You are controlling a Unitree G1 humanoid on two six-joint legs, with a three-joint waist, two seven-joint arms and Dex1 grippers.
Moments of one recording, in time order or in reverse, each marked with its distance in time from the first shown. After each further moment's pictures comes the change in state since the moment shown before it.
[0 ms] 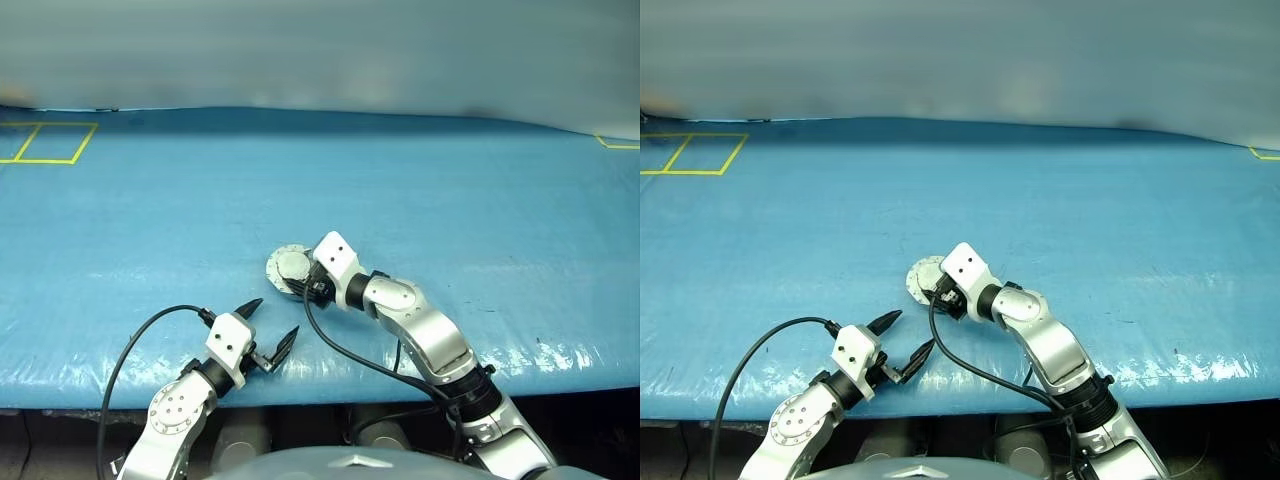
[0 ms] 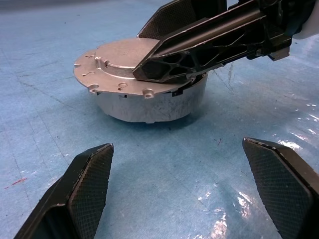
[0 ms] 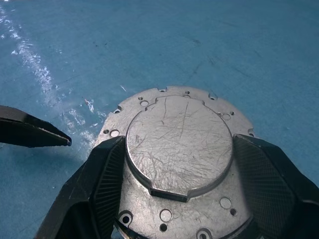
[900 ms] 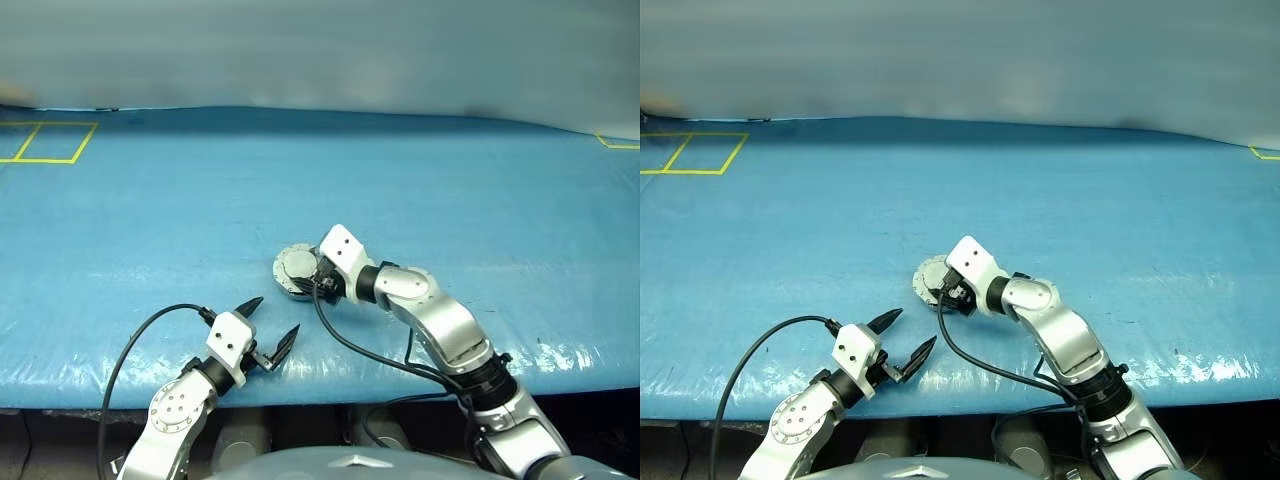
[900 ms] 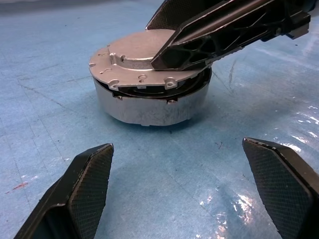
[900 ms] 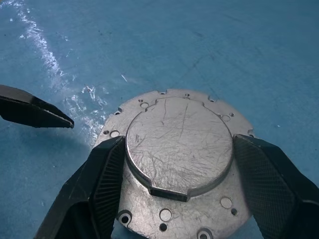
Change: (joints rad) left arm -0.007 -0.001 -0.003 0.000 0.001 0.000 0.001; right arm -0.053 -0.077 -0.017 -0.035 0.017 0.082 0.085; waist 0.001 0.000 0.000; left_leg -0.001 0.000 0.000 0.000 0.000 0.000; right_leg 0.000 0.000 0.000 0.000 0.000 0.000
